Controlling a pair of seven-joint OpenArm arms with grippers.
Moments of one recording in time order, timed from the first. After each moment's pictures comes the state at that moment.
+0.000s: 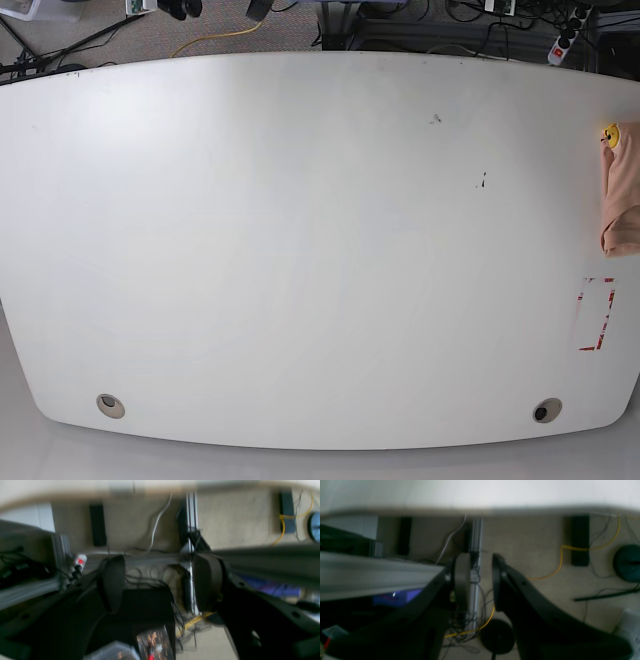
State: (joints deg) left arm 66.4 -3.8 -11.7 107.0 -4.4 -12.3 9.9; right arm -60.8 7.2 21.0 95.4 15.8 33.4 0.3
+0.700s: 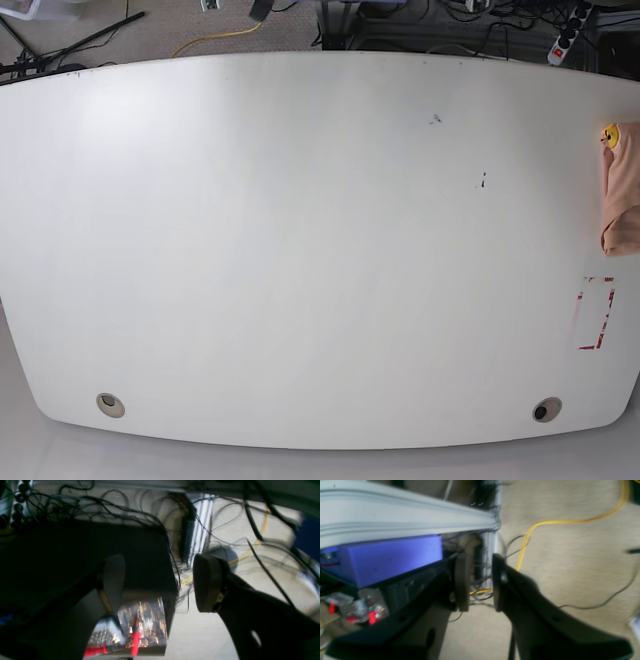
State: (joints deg) left arm 35.6 -6.1 -10.5 52.6 -4.2 -12.3 8.4; right arm -37.0 3.5 13.6 53.5 -0.9 31.5 0.7
